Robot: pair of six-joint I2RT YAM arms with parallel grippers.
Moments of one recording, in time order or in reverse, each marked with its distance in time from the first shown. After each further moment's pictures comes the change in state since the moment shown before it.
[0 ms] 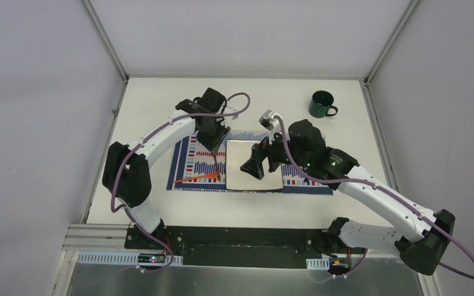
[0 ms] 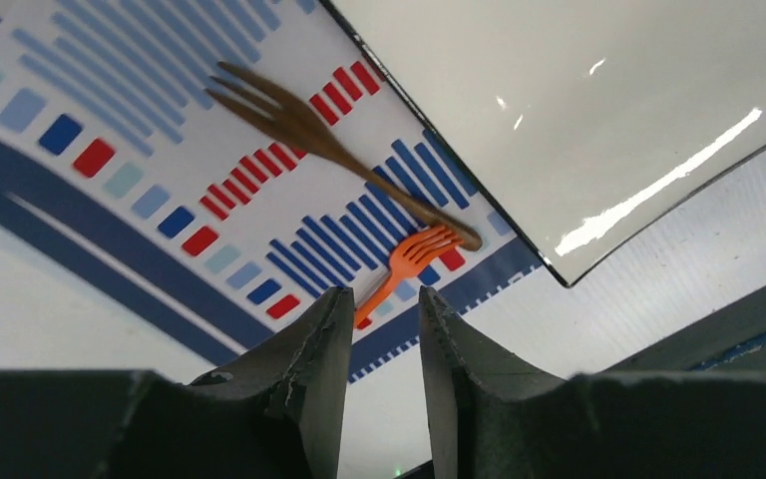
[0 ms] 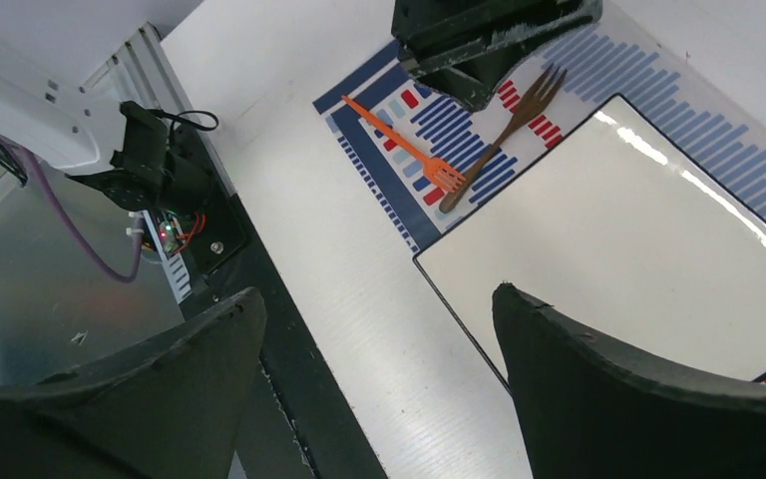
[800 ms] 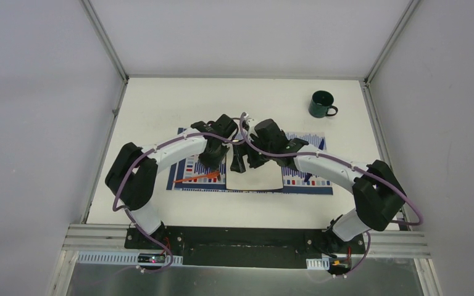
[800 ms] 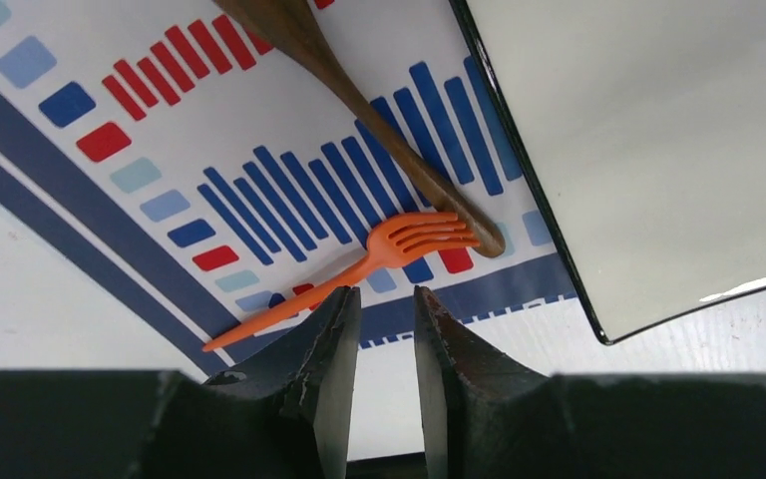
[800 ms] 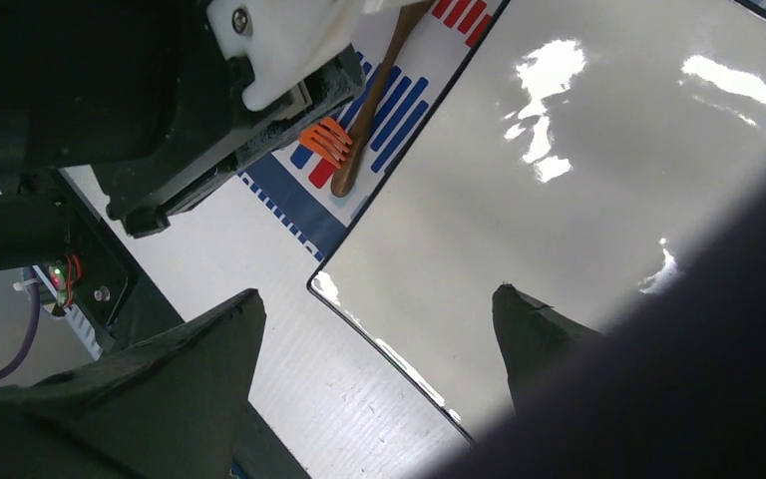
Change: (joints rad) left arm -0.163 -0.001 -0.257 0.110 -0.269 -0.235; right arm -0.049 0.465 -0.009 0.143 0.031 0.119
